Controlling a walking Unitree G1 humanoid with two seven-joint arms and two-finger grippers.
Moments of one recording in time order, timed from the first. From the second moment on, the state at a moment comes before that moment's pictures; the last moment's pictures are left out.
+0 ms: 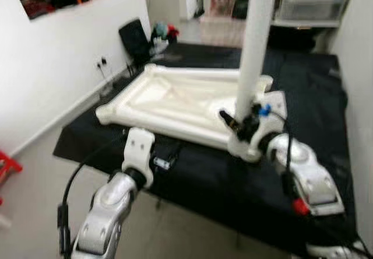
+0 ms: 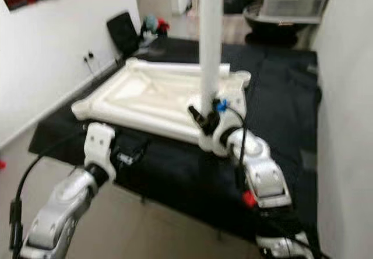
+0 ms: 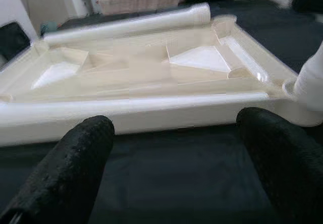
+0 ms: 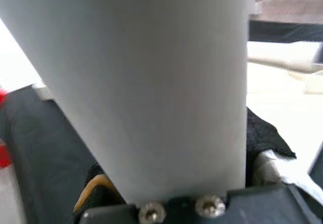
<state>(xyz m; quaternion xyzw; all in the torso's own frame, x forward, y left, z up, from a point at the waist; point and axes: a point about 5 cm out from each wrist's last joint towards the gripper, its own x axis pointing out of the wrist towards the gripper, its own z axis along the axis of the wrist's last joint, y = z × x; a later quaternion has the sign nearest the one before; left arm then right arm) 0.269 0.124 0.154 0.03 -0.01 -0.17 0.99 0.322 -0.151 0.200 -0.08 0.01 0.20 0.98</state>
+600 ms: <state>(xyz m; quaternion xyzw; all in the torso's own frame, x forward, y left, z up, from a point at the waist) 0.263 0.138 0.153 0.05 -0.01 -0.15 0.99 0.328 -0.153 0.220 -0.06 0.00 0.17 0.98</state>
